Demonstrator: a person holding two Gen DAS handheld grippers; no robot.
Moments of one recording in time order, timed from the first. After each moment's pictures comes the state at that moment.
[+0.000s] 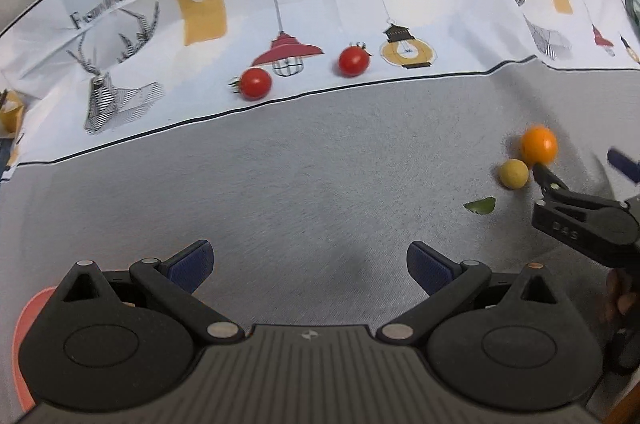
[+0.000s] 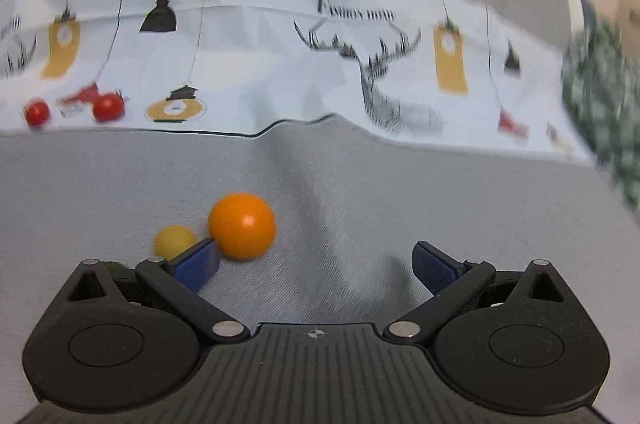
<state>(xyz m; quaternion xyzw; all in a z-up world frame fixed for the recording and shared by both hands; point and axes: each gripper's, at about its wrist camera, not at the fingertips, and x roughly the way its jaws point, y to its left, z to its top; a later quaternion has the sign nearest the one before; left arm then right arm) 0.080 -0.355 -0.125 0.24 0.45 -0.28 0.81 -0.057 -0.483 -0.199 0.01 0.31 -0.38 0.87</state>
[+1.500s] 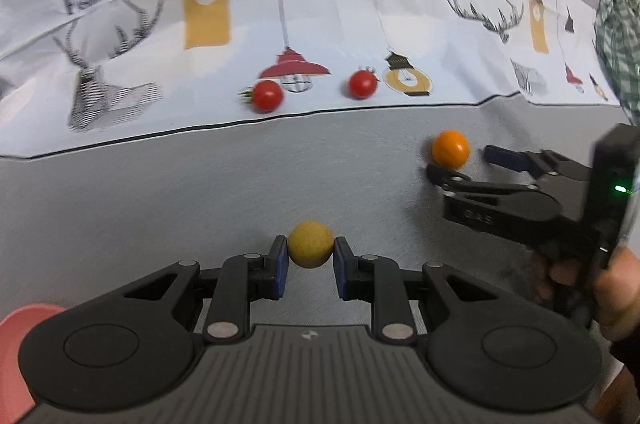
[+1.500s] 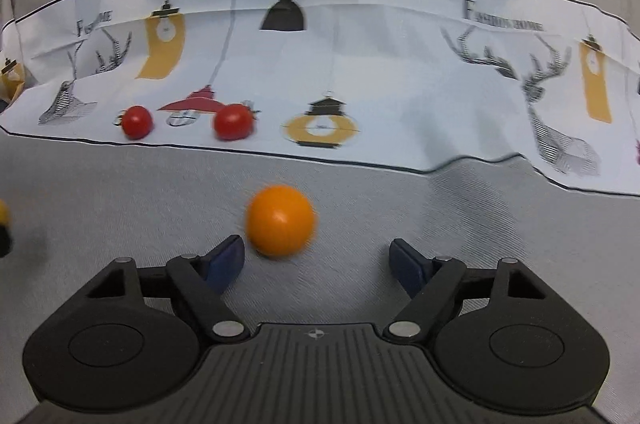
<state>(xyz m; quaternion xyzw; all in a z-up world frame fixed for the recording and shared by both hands) 0.111 -0.302 -0.115 0.16 0.45 -0.33 0.81 0.030 -0.472 -0.202 0.06 0.32 -0.21 0.92</state>
